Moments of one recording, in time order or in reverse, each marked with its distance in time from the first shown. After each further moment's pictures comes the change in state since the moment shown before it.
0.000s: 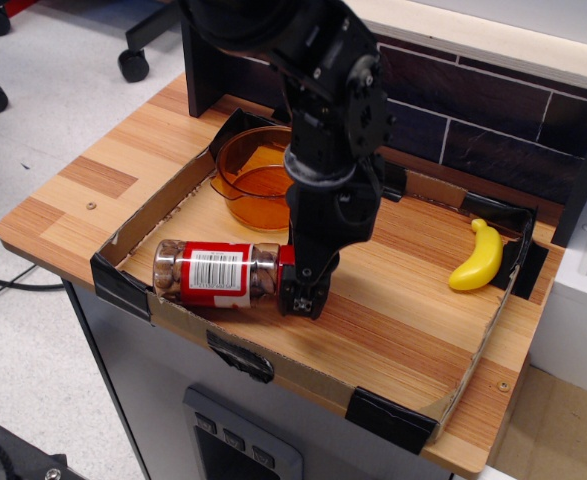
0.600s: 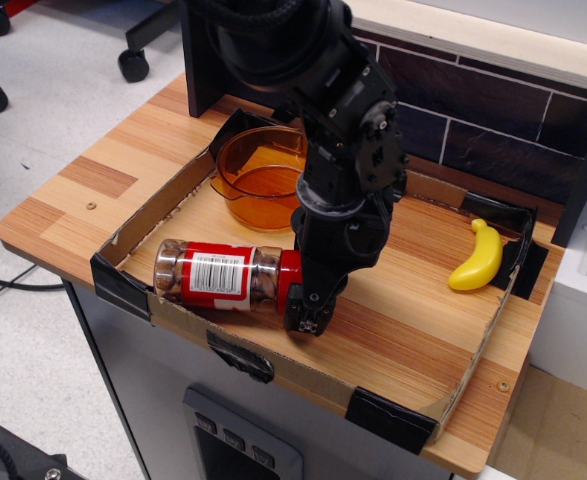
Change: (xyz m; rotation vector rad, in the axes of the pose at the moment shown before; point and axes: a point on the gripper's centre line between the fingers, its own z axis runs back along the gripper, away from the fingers) arm 0.003 -0.005 -0.014 0.003 0.027 -0.011
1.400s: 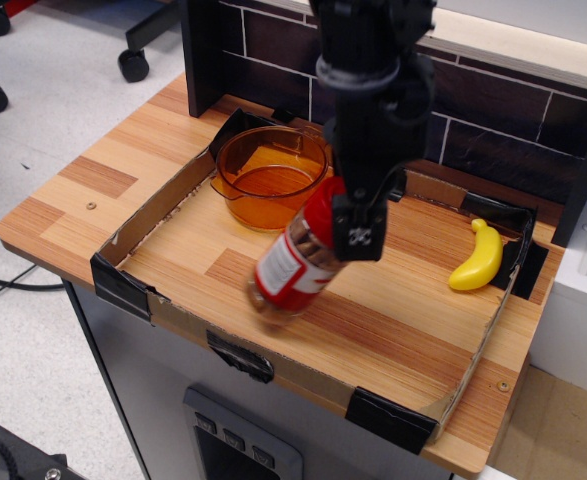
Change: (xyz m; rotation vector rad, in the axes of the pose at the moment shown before) arm 0.022 0.008 0.083 -0.067 -0.190 0.061
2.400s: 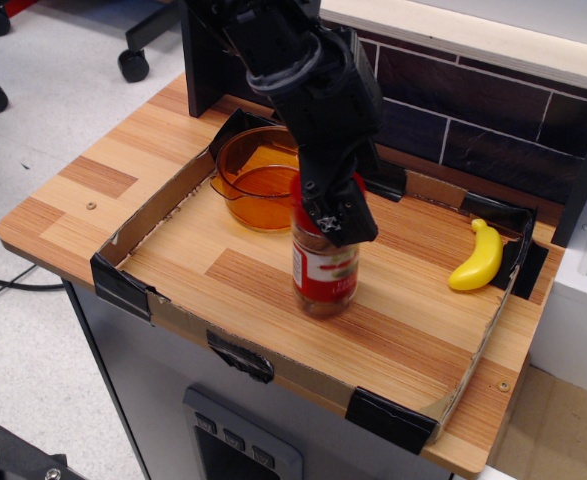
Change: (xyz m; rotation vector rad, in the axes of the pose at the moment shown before) arm -0.011 0.012 0.003 0.056 -0.320 -0.055
